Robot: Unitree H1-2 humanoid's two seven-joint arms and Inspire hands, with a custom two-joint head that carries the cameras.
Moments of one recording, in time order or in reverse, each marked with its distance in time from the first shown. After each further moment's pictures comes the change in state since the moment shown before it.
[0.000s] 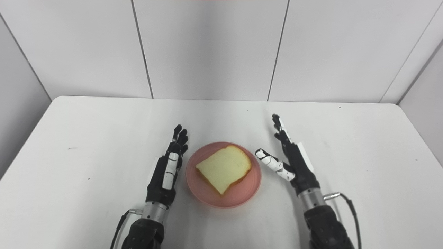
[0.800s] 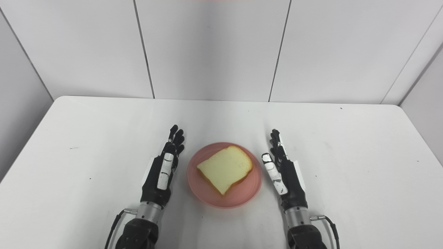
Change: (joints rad) left arm 0.007 0.030 0.007 -0.008 -0.022 0.008 -0.023; right arm 0.044 0.076 0.024 0.038 -0.004 -0.078 -0.093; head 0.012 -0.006
